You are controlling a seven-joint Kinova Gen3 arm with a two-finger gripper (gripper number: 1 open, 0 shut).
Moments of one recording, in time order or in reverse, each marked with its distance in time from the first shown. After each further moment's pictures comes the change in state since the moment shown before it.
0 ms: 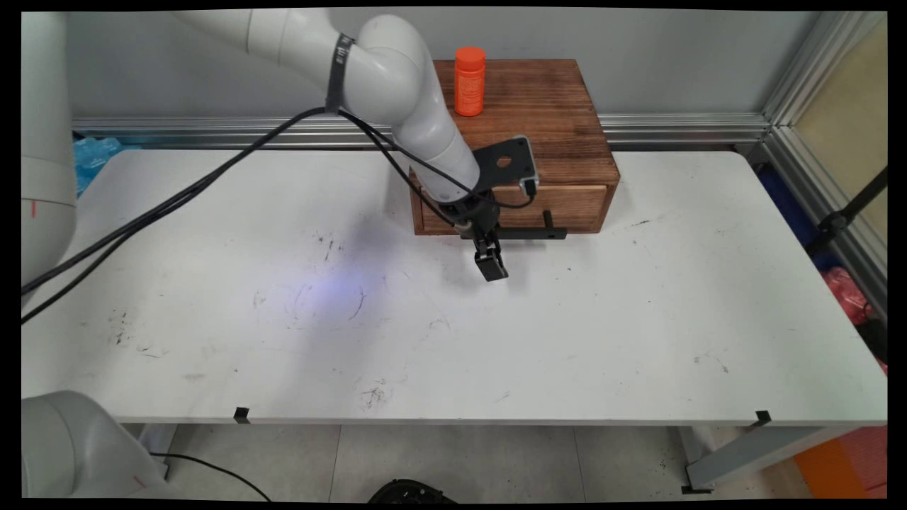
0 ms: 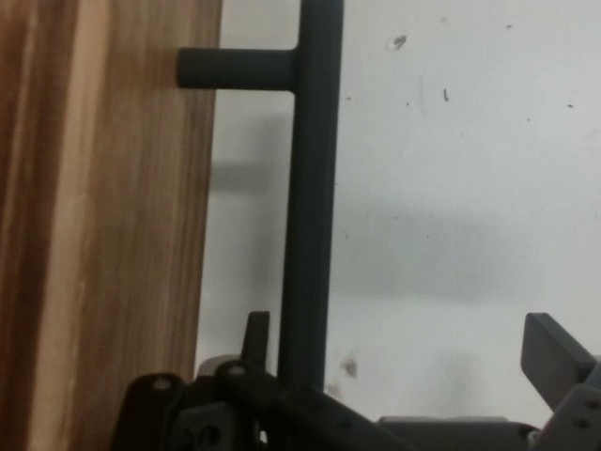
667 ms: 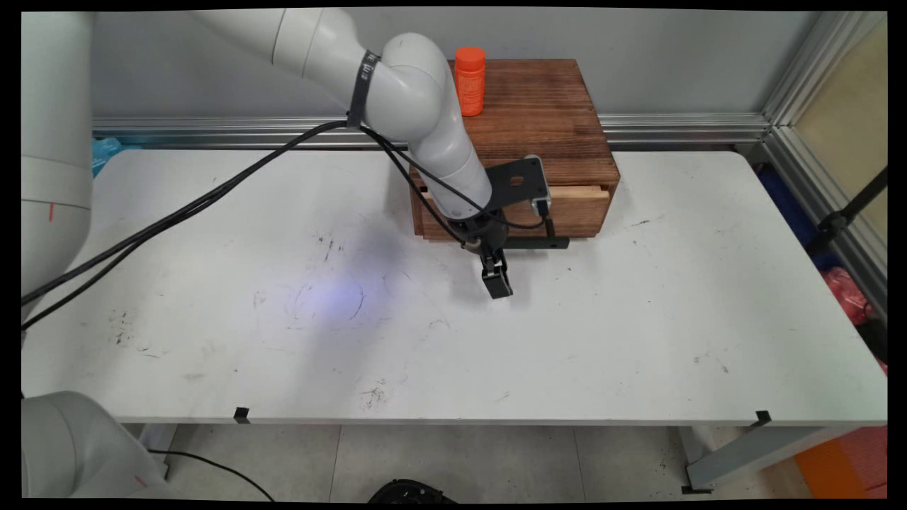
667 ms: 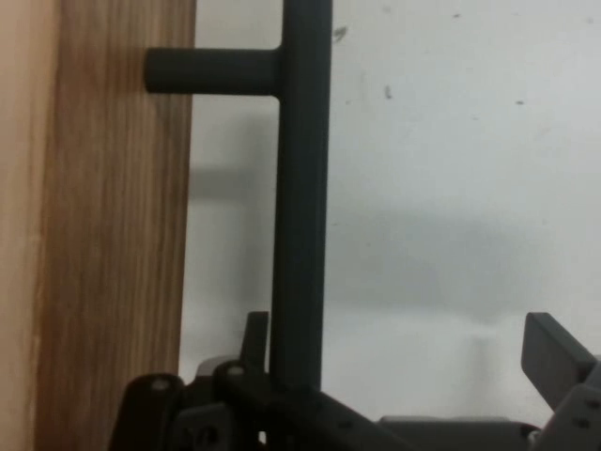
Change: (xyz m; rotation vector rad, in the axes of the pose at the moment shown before) arm 0.011 0.019 0.016 -0.030 -0.038 0.009
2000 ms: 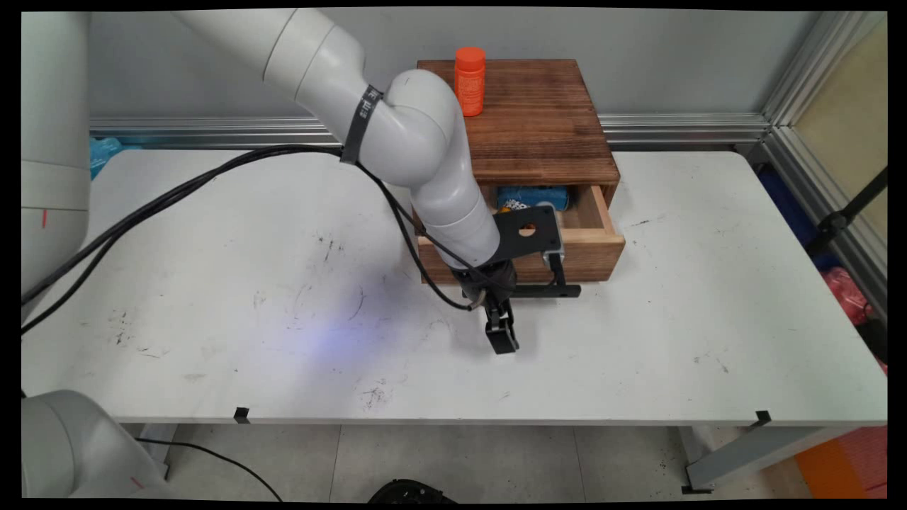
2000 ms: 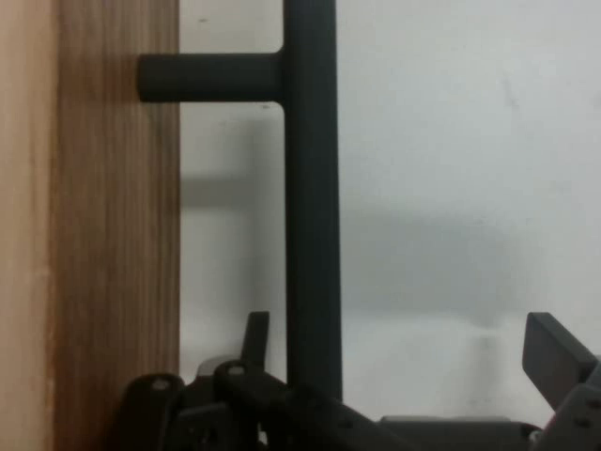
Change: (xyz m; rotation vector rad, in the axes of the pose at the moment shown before) arm 0.004 0.076 -0.003 -0.080 -0.011 0.026
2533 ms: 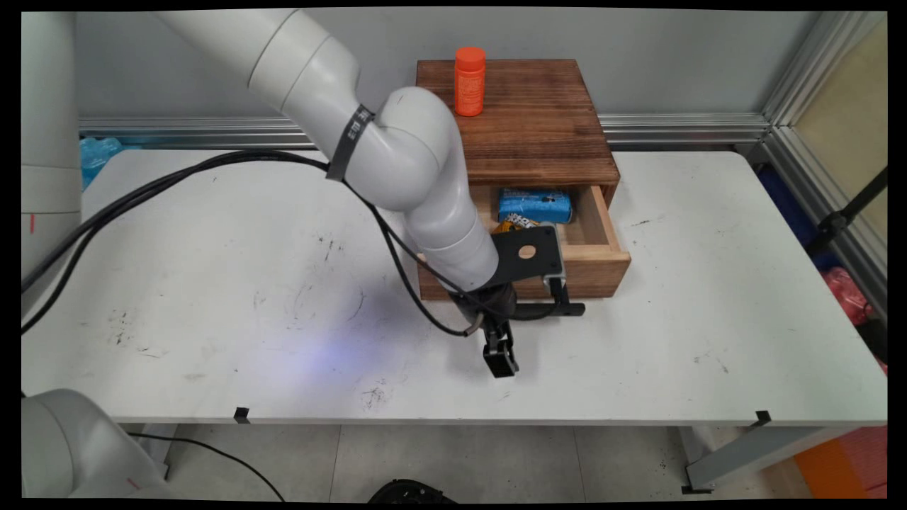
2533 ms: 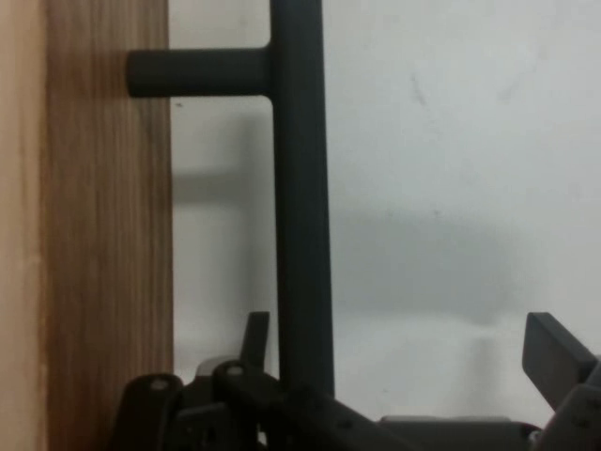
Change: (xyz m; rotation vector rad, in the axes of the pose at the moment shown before) arm -0.004 0.033 -0.003 -0.012 0.002 0.012
